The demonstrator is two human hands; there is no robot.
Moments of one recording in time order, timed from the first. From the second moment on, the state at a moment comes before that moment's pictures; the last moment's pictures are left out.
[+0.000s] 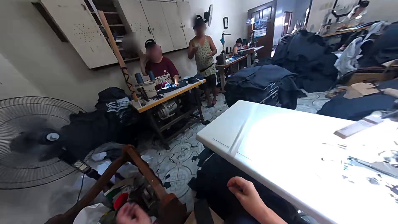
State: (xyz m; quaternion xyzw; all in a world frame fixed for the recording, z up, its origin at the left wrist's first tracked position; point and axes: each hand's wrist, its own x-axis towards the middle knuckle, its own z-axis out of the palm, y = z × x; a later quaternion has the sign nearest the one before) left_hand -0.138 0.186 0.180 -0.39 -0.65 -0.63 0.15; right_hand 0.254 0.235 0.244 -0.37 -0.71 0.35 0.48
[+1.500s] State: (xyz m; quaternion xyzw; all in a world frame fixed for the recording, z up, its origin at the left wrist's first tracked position) left_hand 0.347 0.203 0.162 -0.83 -0.38 0.28 -0.31; right_hand 0.559 0.042 0.244 -0.76 -0.39 -0.02 0.52
